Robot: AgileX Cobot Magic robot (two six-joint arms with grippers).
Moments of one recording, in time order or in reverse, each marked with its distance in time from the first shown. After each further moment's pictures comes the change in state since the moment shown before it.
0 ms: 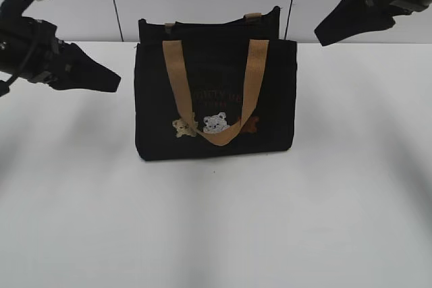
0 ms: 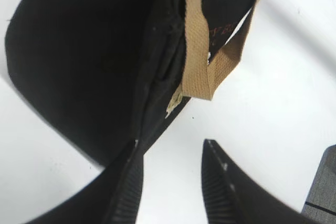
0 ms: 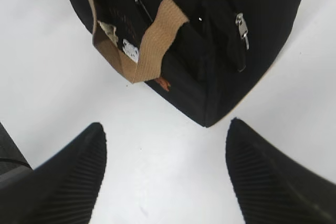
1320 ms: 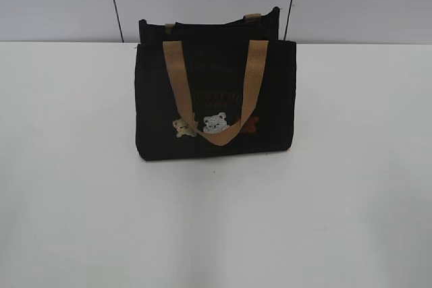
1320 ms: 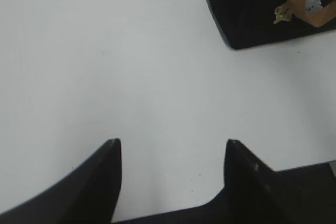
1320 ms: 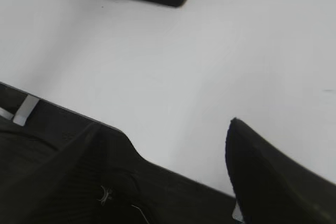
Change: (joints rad) left arm -0.010 -1.406 0.414 0.993 0.193 -1.254; right arm 0.078 -1.305 0.775 -0.399 0.056 0.656
